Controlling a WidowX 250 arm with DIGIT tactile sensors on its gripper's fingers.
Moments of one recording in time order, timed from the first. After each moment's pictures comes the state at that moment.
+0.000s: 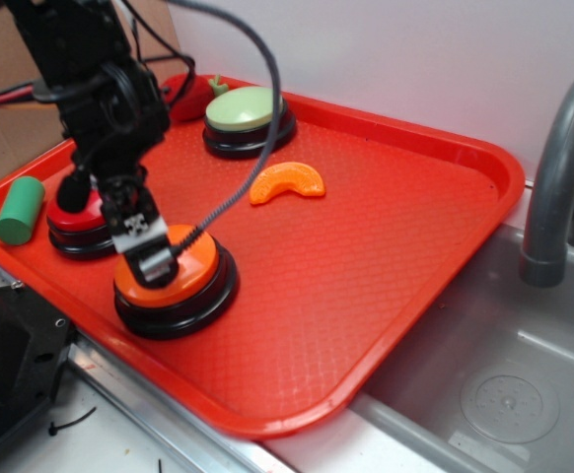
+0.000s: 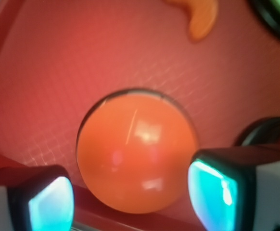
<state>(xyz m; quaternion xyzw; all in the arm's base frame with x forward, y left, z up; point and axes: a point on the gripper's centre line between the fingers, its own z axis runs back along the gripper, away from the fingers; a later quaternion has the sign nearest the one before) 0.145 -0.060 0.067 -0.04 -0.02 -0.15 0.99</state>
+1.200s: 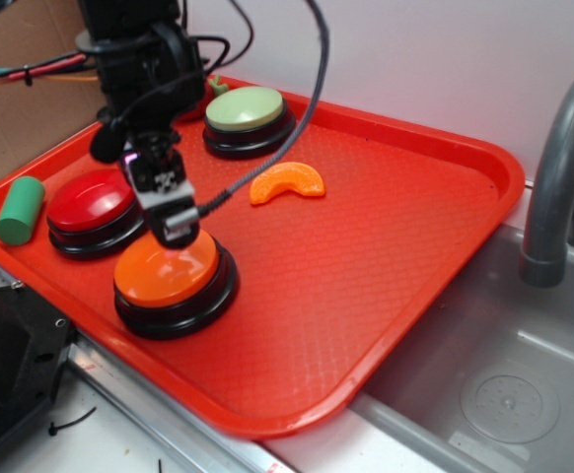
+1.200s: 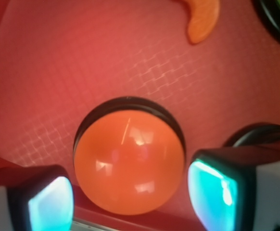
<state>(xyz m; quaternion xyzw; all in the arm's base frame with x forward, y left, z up) 0.167 -0.058 0.093 -0.02 0.03 -0.14 0.99</state>
